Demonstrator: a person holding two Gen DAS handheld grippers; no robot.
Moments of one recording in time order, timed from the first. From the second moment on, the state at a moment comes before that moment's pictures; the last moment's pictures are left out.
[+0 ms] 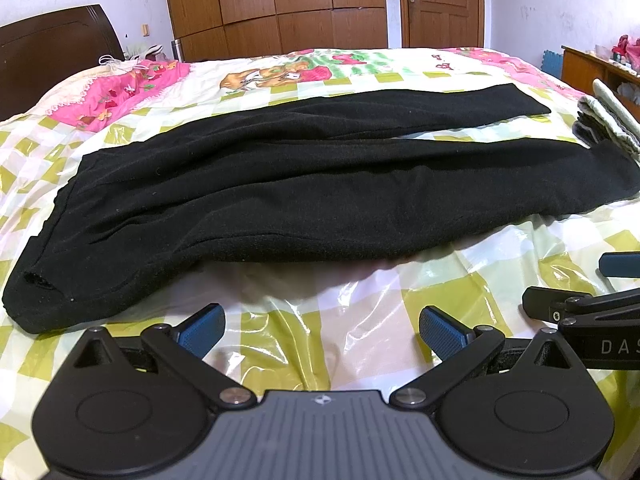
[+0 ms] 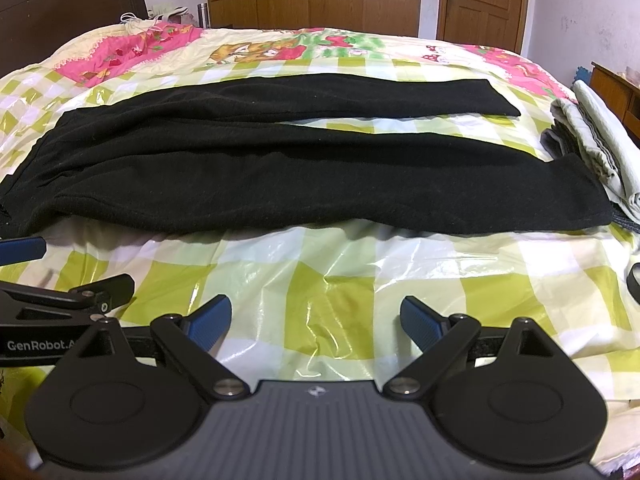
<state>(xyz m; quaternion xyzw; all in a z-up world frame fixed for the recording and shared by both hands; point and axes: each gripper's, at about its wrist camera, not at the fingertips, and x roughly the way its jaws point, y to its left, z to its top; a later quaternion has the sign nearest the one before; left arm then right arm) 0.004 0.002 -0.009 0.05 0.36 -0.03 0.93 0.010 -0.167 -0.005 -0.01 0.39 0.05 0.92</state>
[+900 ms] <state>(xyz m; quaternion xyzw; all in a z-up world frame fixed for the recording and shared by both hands) 0.005 0.010 -0.009 0.04 0.36 -0.02 0.93 0.012 -0.159 -0.001 -0.02 0.38 0.06 0.92</state>
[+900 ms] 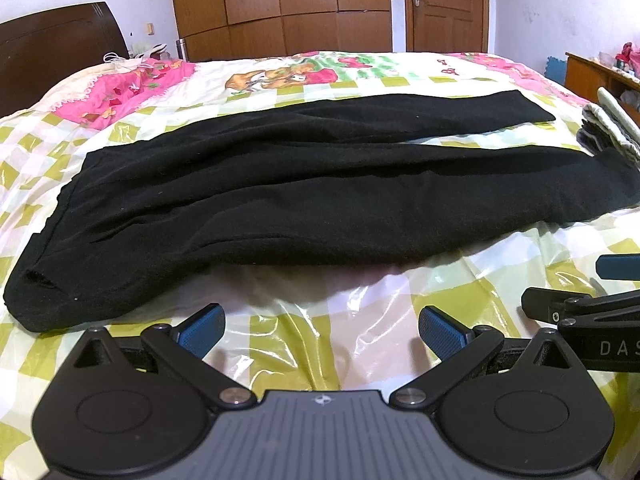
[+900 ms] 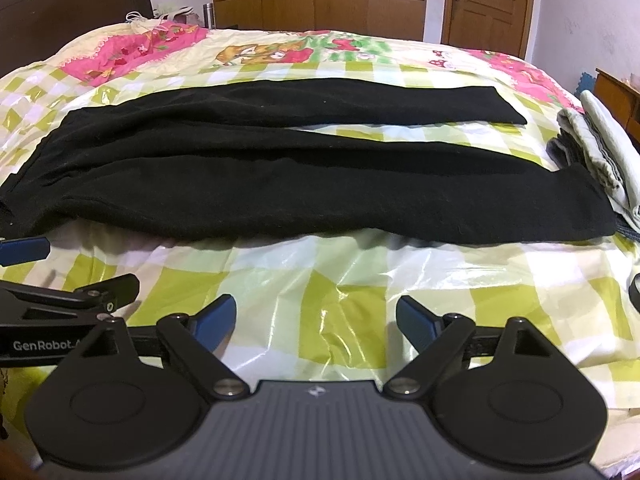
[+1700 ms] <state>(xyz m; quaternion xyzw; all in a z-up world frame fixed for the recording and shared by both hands) 0.023 0.192 0.005 0.03 0.33 0.13 0.94 0.058 0.025 0.018 -0.19 0.32 0.28 0.88</state>
